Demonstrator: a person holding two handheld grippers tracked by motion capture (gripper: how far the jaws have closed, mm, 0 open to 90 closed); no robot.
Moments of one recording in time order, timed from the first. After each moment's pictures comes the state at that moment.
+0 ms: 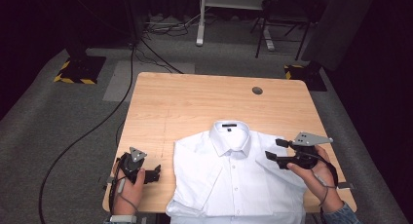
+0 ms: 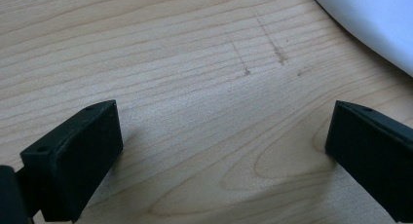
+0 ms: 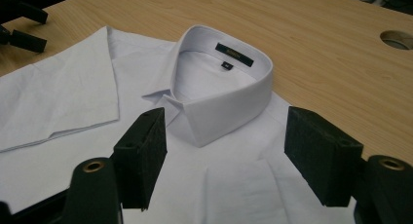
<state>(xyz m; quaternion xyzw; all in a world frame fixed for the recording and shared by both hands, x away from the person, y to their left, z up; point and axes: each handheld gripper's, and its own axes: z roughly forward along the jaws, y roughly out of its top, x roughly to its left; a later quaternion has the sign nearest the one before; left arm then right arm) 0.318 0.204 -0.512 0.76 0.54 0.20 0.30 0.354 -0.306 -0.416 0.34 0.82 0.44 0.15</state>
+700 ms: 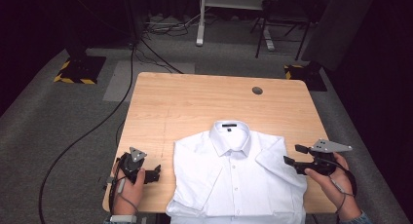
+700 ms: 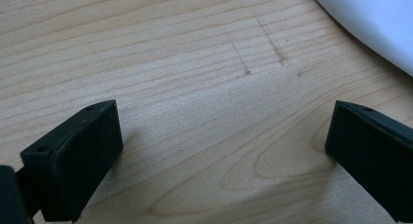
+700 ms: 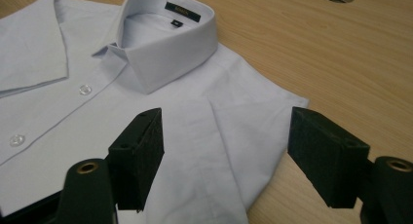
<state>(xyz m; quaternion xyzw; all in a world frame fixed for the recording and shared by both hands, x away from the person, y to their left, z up) 0.318 0.204 -0.512 0.76 0.54 0.20 0.30 0.344 -0.361 -0.434 0.38 0.81 0.41 0.18</state>
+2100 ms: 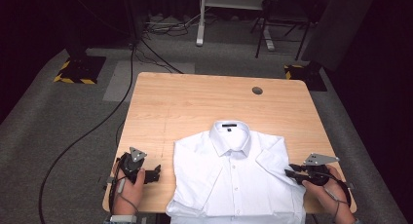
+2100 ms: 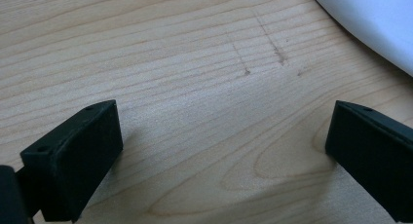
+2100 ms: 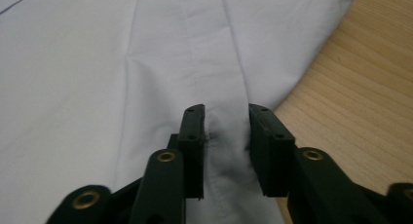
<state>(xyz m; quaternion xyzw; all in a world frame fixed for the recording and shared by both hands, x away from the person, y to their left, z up) 0.318 0.204 -0.512 0.76 0.54 0.20 0.30 0.334 -0.373 -0.492 0.37 0.86 0.33 0.14</state>
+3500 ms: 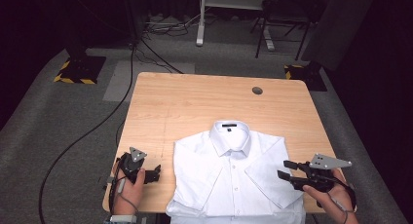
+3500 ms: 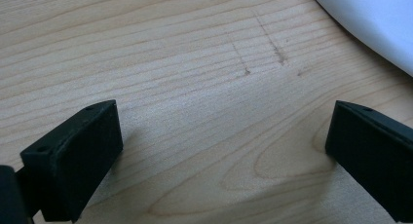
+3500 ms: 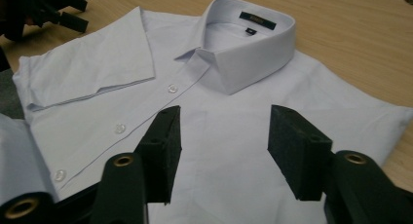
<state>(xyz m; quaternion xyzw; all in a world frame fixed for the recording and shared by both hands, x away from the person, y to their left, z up) 0.318 0.204 -0.512 0.76 0.54 0.20 0.30 0.302 -0.341 -0.436 0.33 0.81 0.46 0.12</state>
